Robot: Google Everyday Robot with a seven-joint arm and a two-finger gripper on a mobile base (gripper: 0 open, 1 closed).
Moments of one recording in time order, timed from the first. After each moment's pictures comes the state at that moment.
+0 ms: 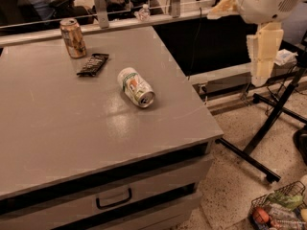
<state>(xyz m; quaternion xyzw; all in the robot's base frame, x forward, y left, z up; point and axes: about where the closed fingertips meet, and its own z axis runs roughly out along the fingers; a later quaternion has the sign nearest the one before) 0.524 -0.165 1.000 -0.80 0.58 -0.03 0.15</state>
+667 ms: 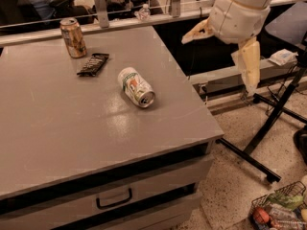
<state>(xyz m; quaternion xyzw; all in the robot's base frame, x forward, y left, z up) 0.535 -0.146 0.954 -0.90 0.42 -0.03 0.09</state>
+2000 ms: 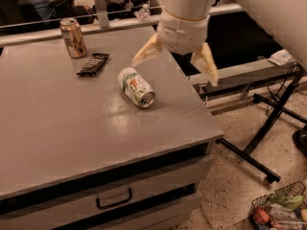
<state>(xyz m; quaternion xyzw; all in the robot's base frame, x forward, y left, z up) 0.532 -0.052 0.929 -0.99 0.14 -0.03 0.05</state>
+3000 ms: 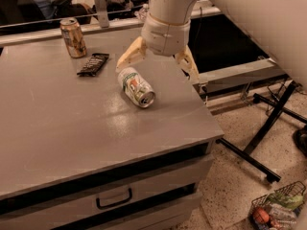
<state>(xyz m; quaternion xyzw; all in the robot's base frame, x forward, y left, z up) 0.543 -0.016 0.915 -1.00 0.02 -0.01 0.08</state>
